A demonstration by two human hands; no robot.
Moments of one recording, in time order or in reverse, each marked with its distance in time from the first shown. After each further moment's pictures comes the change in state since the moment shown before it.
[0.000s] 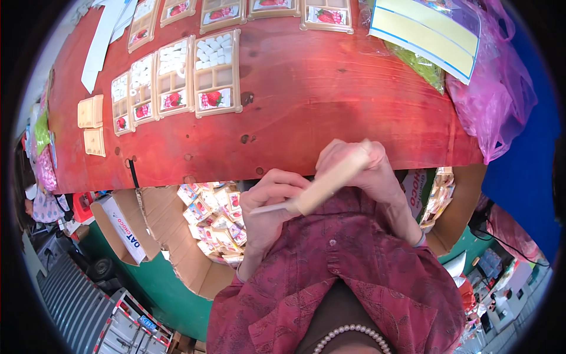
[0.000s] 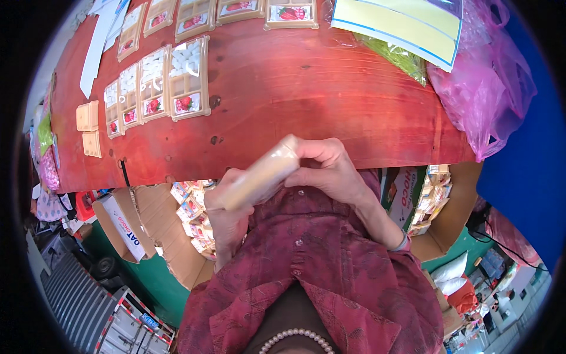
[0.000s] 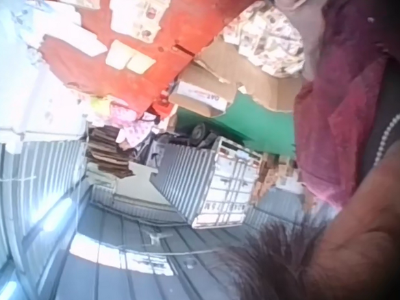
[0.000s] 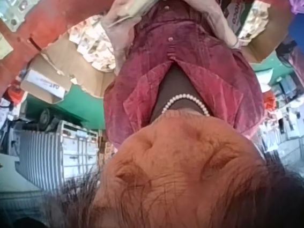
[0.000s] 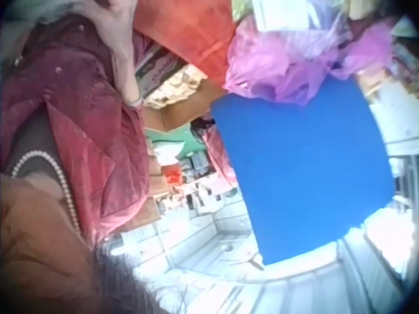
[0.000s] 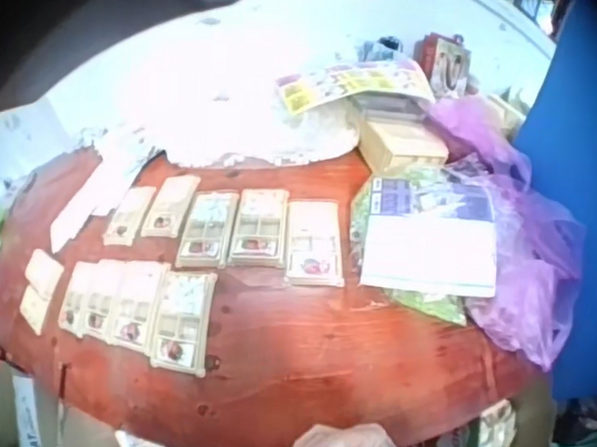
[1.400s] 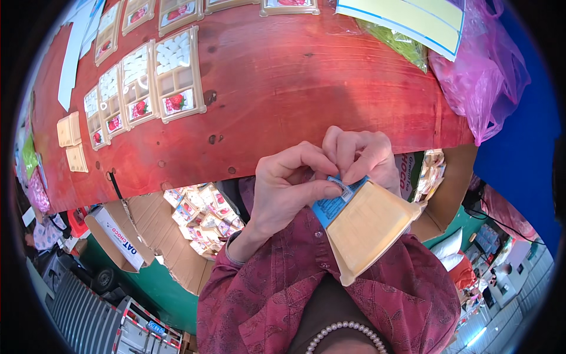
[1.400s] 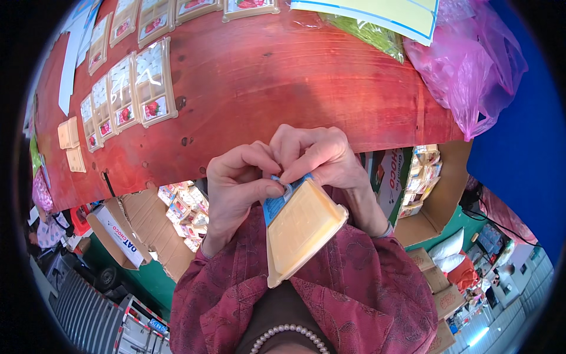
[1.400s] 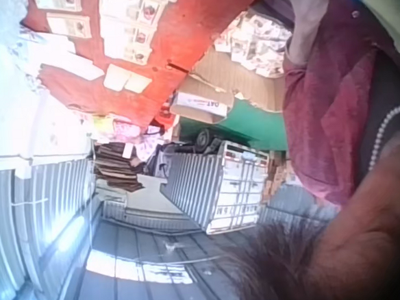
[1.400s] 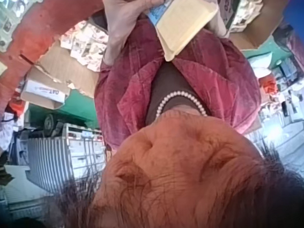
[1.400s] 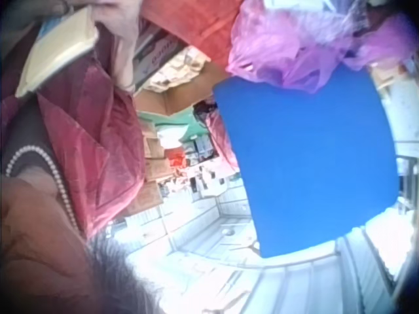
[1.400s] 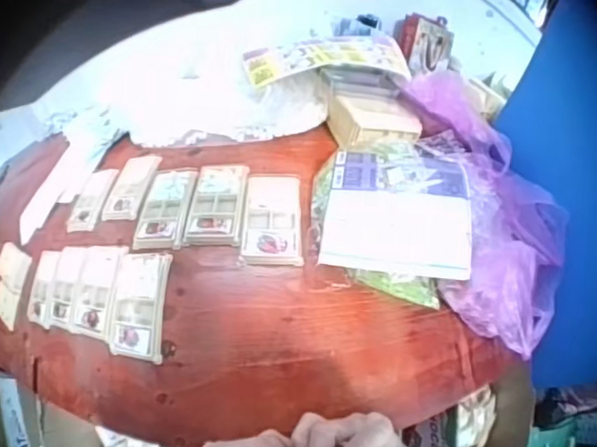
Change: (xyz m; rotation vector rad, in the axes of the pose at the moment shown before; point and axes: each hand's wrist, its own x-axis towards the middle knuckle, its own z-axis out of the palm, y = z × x) left_hand 0.039 -0.006 0.051 -0.042 -0.363 -0.255; right_hand -0.010 0.001 -0.021 0.143 -0.106 -0.384
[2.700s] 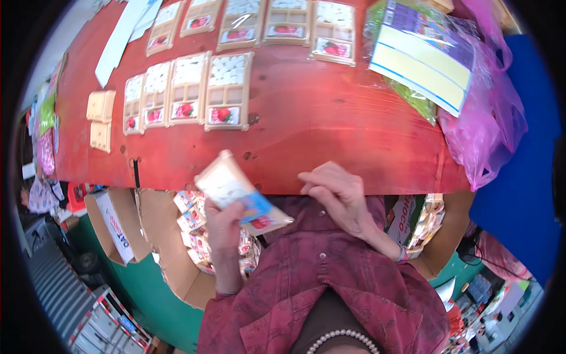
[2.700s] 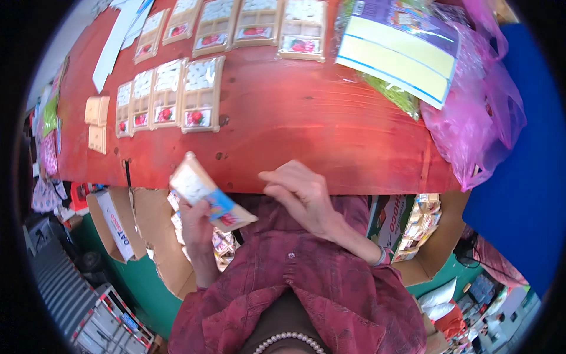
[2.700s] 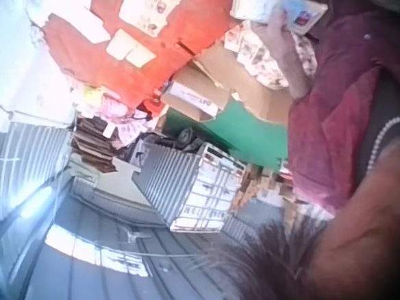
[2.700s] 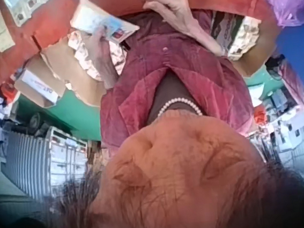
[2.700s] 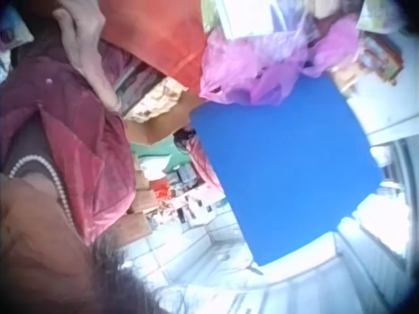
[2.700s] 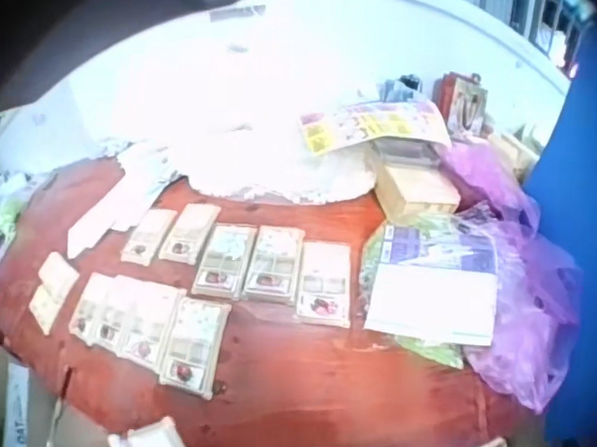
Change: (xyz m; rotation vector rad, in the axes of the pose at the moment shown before) left_hand -0.079 0.009 -0.083 0.001 0.716 0.209; right_hand 0.021 0.014 0.040 -0.894 0.090 0.086
